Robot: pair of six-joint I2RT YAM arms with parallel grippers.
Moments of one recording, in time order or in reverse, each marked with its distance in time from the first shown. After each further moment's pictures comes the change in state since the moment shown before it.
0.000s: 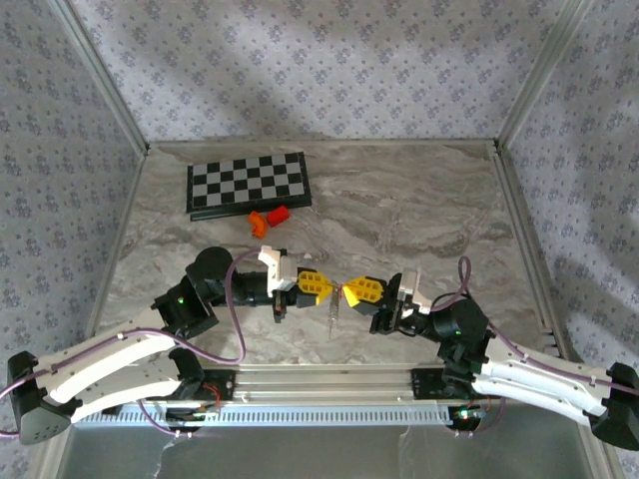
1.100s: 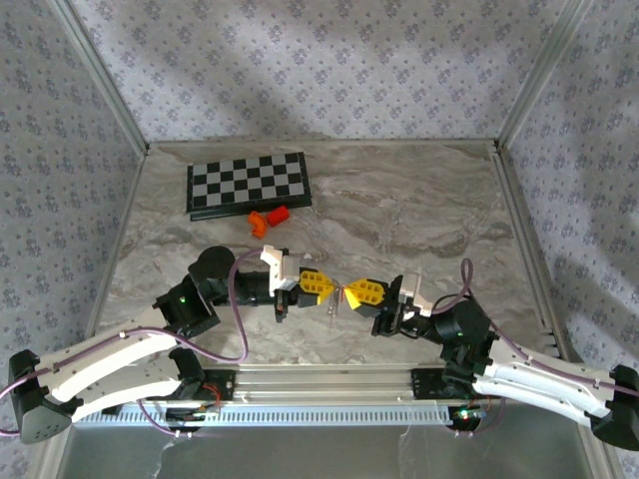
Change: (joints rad) left arm 0.000 0.010 0.000 -0.001 -0.001 0.001; right arm 0.013 -0.030 0.000 -0.060 0.013 -0.019
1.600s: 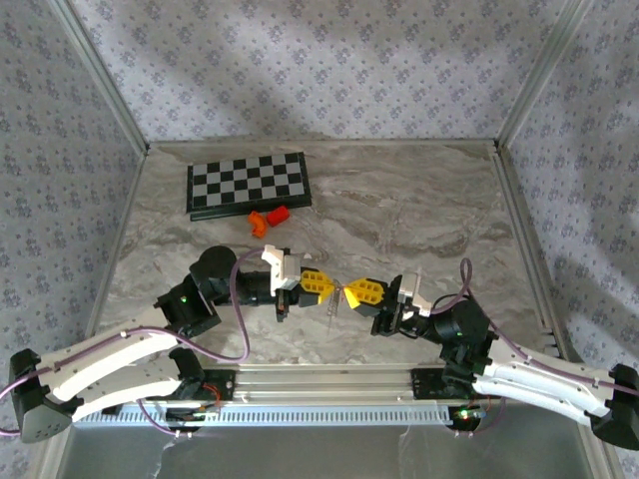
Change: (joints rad) left arm 0.000 0.007 0.000 0.000 -0.007 0.000; right arm 0.003 0.005 0.000 0.005 0.007 -0.008
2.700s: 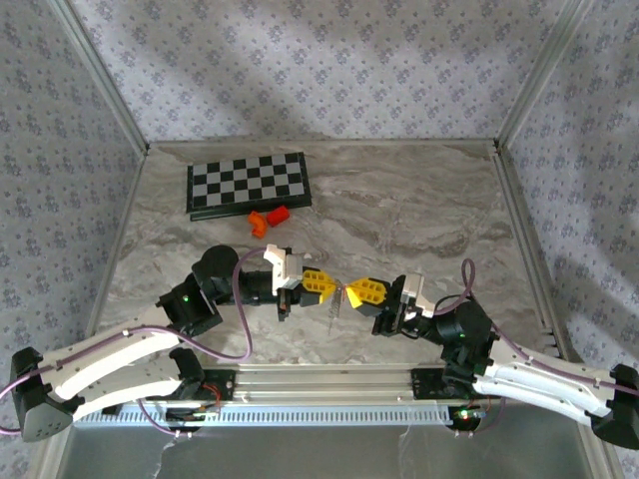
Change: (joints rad) left arm 0.000 0.012 0.000 0.008 0.000 0.000; right arm 0.008 -0.012 0.000 0.010 0.019 -0.004
